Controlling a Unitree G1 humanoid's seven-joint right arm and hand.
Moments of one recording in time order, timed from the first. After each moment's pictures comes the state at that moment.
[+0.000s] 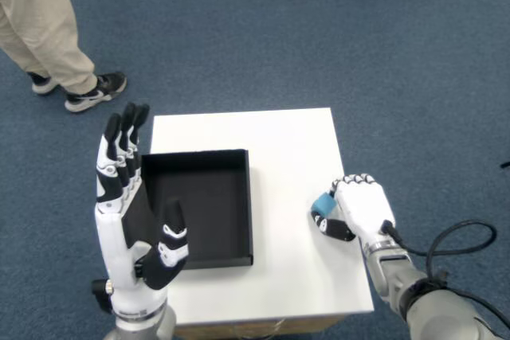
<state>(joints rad) -0.66 -0.26 1.99 1.43 0.58 -0.19 -0.77</state>
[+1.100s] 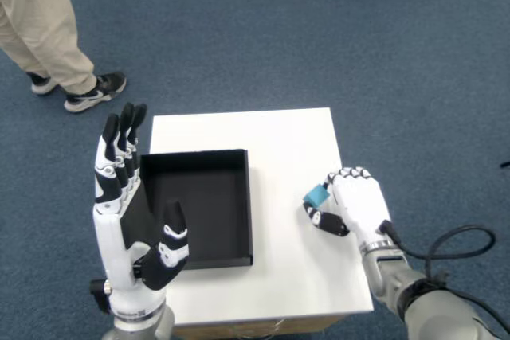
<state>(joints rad) -0.66 -0.25 1.96 1.43 0.60 -0.28 -0.88</state>
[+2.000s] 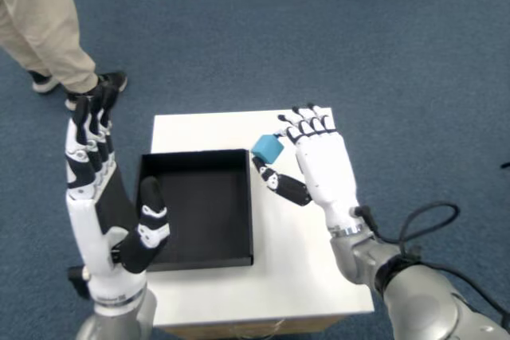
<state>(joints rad) -0.79 -0.19 2.05 1.39 0.48 -0.54 -1.41</state>
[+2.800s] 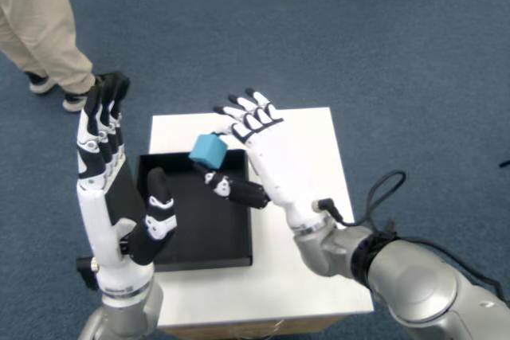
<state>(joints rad) -0.94 -0.20 1.99 1.09 0.27 -0.51 -1.55</state>
